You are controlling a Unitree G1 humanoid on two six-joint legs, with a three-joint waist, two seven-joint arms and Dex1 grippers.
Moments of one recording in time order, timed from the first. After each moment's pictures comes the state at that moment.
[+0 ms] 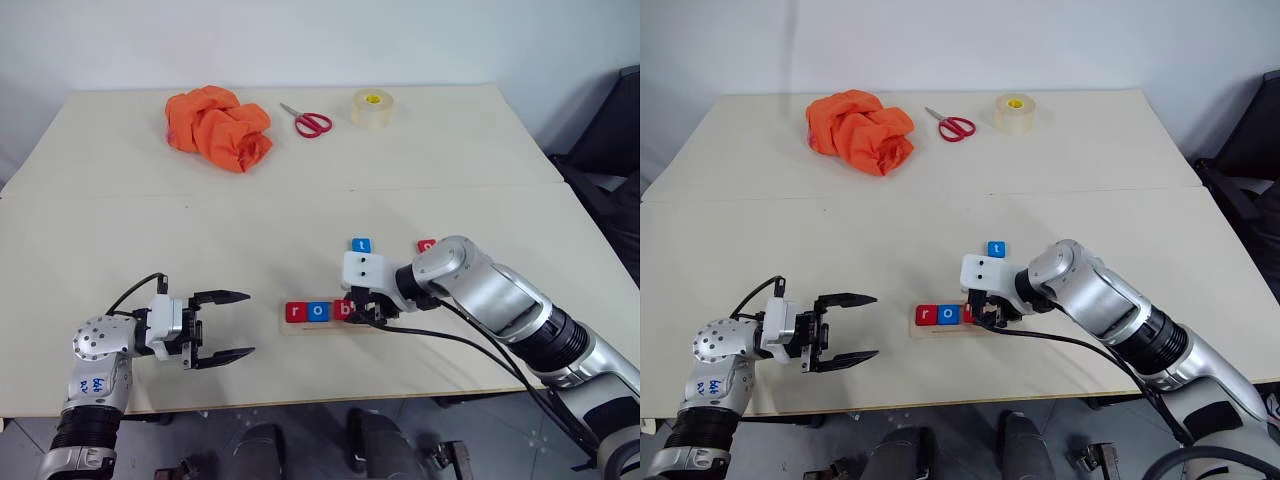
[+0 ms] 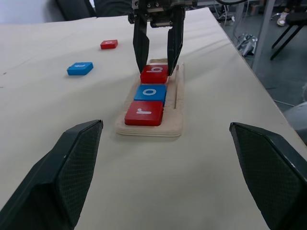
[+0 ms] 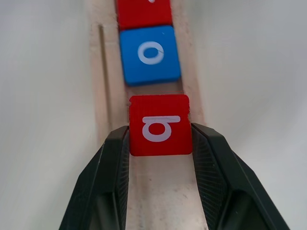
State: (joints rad) left arm -0.19 0.59 0.14 0.28 -0.47 -0.33 -1.43; right arm -0.83 -0.68 0.62 -0.26 0.14 0.93 1.07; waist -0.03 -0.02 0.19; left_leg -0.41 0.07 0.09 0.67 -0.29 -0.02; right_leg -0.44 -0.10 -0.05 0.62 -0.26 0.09
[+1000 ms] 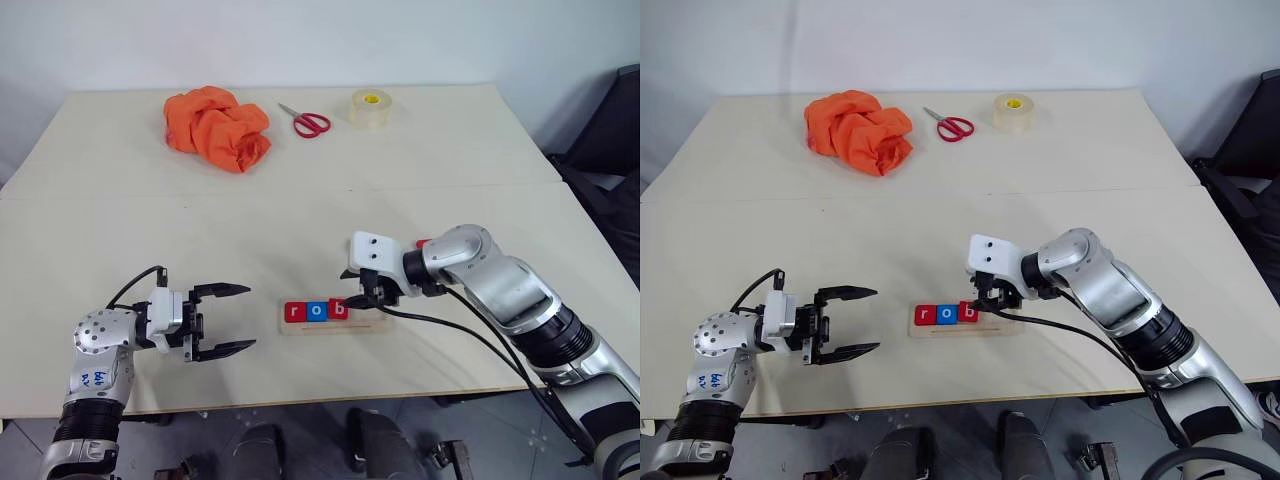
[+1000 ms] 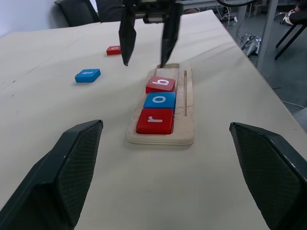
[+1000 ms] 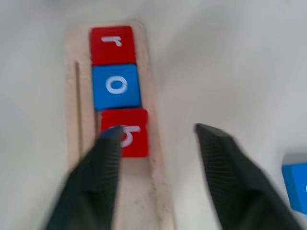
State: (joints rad) left arm -0.22 0.59 0.14 0.29 -0.47 -0.33 -1.42; right arm -0.79 -0.67 0.50 -0.17 0.15 0.73 1.08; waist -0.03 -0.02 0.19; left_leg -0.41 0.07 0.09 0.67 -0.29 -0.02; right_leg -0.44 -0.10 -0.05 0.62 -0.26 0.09
